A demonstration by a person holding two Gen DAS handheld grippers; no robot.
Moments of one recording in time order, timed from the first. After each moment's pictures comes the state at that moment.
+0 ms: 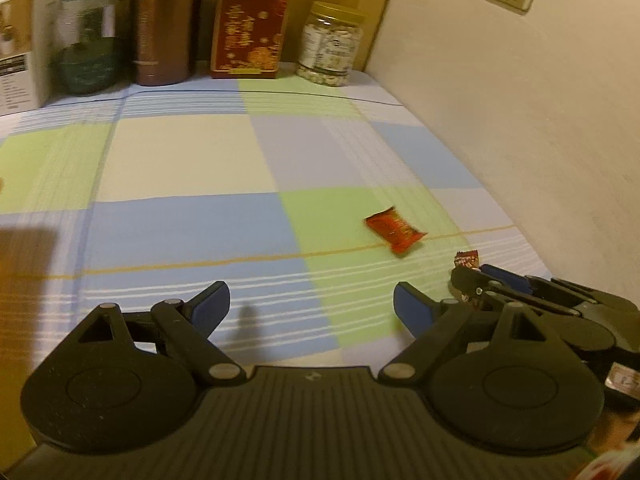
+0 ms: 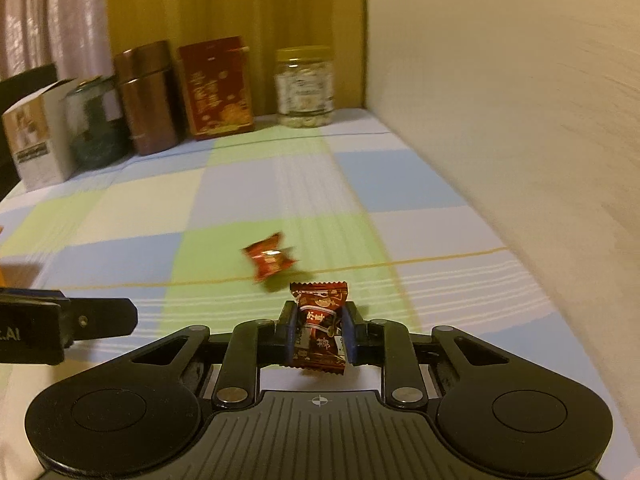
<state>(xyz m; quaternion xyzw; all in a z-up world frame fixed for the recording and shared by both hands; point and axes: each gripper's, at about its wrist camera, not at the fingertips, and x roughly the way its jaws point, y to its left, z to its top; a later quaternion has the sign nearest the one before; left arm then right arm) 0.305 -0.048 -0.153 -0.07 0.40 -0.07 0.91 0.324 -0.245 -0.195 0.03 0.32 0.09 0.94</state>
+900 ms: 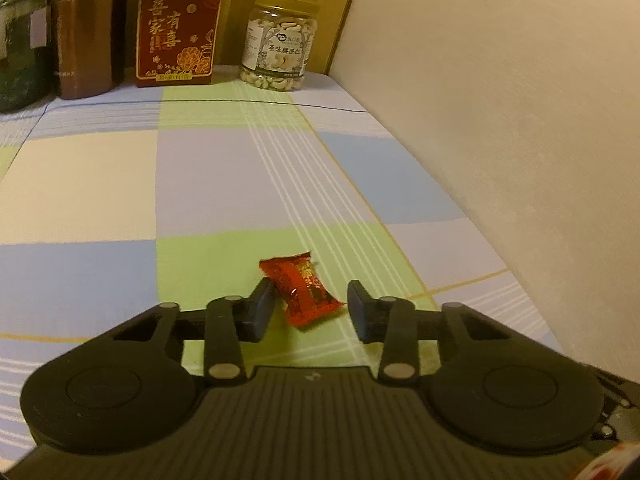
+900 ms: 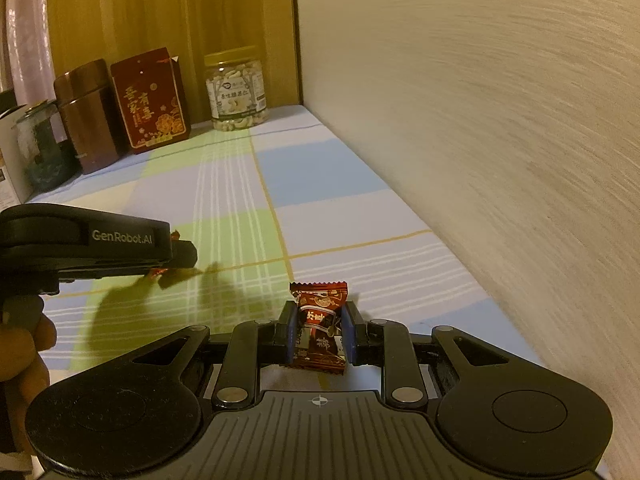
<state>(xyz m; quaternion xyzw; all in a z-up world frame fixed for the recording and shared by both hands) 0.377 -0.123 -0.181 -0.07 0.38 -0.08 0.92 0.332 -0.295 -0.212 0.06 0.32 0.05 0.94</state>
